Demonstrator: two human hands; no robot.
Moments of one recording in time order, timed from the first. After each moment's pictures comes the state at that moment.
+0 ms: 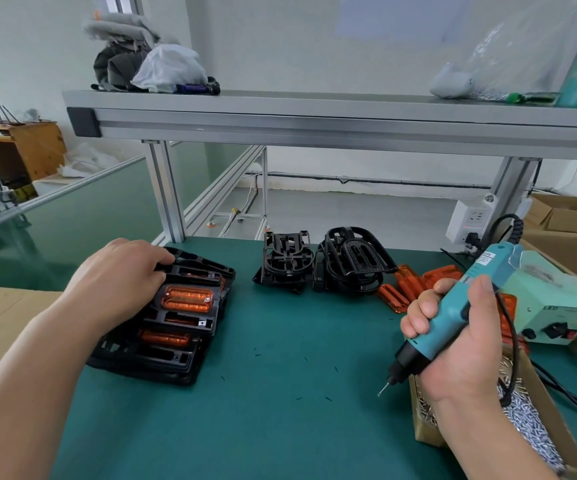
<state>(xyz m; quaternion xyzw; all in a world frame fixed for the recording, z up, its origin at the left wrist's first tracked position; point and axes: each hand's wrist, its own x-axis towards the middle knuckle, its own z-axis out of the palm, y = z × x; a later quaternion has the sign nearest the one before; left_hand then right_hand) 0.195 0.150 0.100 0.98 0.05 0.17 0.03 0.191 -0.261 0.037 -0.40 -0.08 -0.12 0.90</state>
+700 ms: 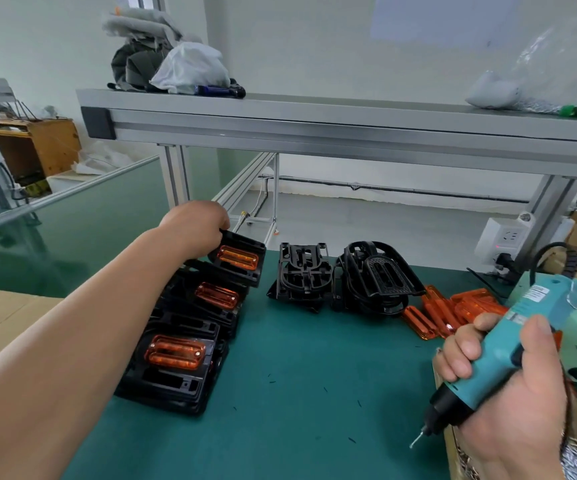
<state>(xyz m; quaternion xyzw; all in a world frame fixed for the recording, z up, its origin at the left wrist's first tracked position) 0.333 0.136 0.126 0.99 0.01 0.11 0.00 0.195 -0.260 0.035 -0.43 -0.08 -0.13 0.89</state>
